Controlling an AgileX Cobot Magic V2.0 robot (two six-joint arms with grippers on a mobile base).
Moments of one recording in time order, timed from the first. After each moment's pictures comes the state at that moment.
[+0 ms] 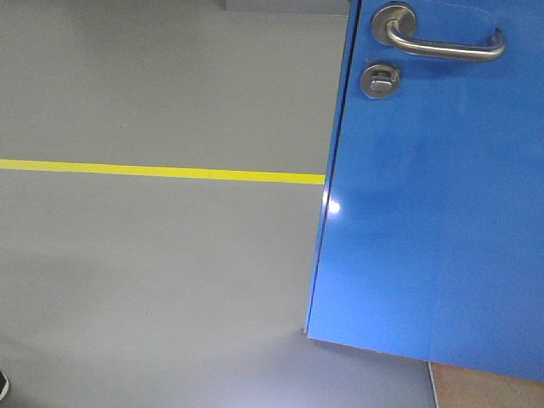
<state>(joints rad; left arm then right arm) 0.00 -0.01 0.03 0.07 0.28 -0.02 -0.55 0.38 -0.83 0.80 0.60 -0.68</state>
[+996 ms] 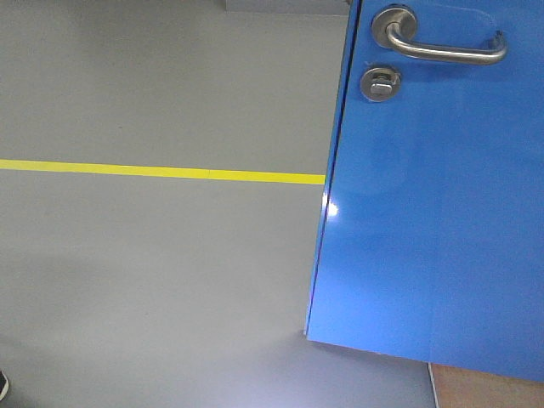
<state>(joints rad) 0.00 -0.01 0.03 0.07 0.28 -0.02 0.04 0.10 -0.21 0.58 0.21 -0.56</state>
